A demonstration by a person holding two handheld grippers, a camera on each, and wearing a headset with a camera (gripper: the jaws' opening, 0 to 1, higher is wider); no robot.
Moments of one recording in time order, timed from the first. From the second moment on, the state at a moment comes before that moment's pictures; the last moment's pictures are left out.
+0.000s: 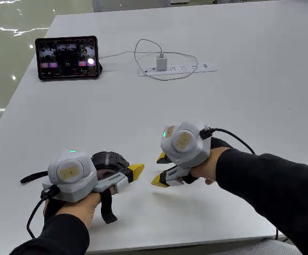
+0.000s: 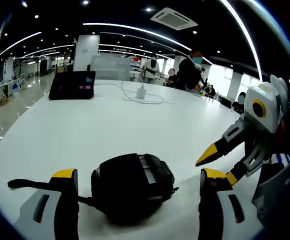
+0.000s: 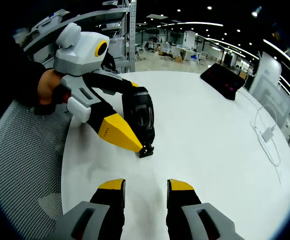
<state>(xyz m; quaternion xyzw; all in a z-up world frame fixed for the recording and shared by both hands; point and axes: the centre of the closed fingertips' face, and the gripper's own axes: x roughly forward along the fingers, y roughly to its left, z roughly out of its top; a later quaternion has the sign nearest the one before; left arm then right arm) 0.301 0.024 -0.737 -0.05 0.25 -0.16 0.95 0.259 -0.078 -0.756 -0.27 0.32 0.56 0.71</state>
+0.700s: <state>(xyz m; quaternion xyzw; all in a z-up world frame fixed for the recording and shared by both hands) 0.285 0.020 -0.730 0.02 0.27 -0.28 0.92 0.250 -0.142 -0.744 -0.21 0.32 0.51 0.77</state>
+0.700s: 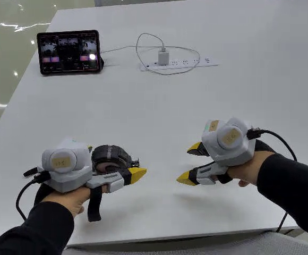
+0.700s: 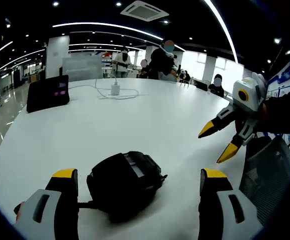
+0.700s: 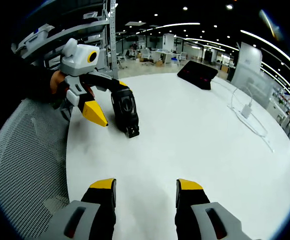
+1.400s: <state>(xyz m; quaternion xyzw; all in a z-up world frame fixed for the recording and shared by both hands) 0.240 0.069 -0.734 0.06 0.28 -0.33 0.90 0.236 -0.218 -0.739 -0.17 0.32 0.47 0.81</state>
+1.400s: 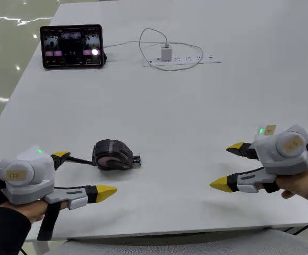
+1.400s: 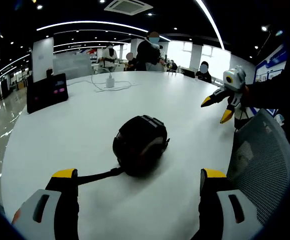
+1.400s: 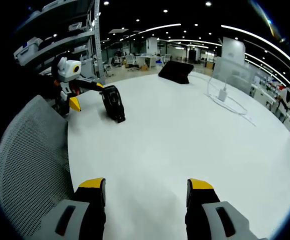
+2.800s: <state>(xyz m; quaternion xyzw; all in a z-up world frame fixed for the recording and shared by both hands) 0.242 0.101 -0.717 0.09 0.30 -0.35 0.88 0.214 -0.338 -0.736 -0.16 0.34 0.41 0.83</state>
